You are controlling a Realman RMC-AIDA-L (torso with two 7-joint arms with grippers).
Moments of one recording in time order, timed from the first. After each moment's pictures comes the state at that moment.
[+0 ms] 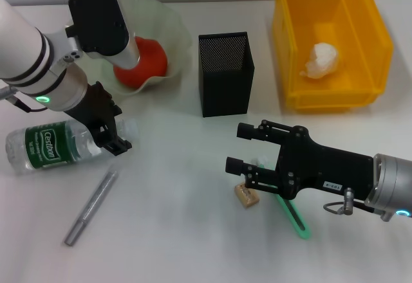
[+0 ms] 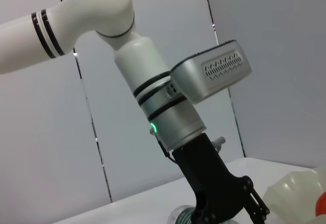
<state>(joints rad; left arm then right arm) -0.67 -2.08 1.42 1.16 2.70 1.40 -2.08 0.45 2.09 -1.17 -0.26 -1.37 -1.56 0.89</state>
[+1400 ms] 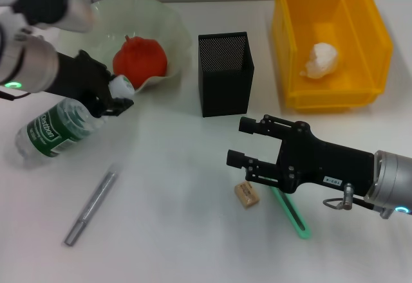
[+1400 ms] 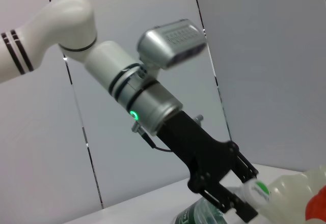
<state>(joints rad) -0.51 -2.07 1.29 1.34 2.49 1.34 -2.01 0.45 2.09 -1.17 -0.25 -1.34 -1.55 0.89</state>
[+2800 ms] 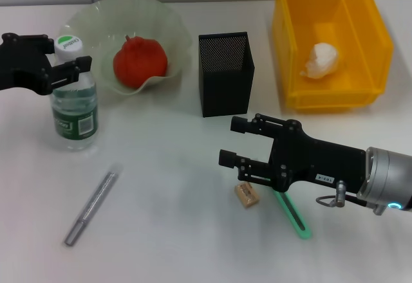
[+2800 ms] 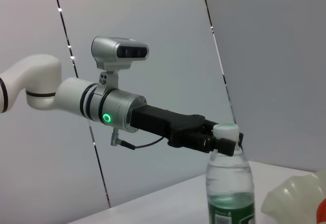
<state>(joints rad) -0.28 -2.07 0.92 1.25 1.94 1.36 -1.69 0.49 2.09 -1.18 -0.22 -1.34 -1.54 0.89</state>
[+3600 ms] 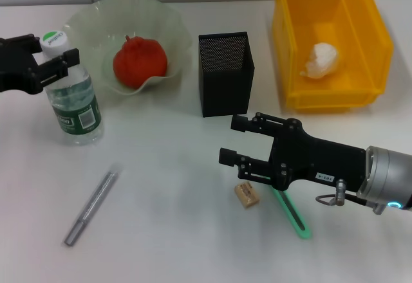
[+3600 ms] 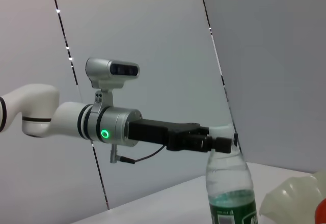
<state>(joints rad) -0.29 -2.06 0.81 1.03 1.79 1.36 -1.50 0.49 2.09 -1.17 -0.21 -1.34 -1.54 0.89</state>
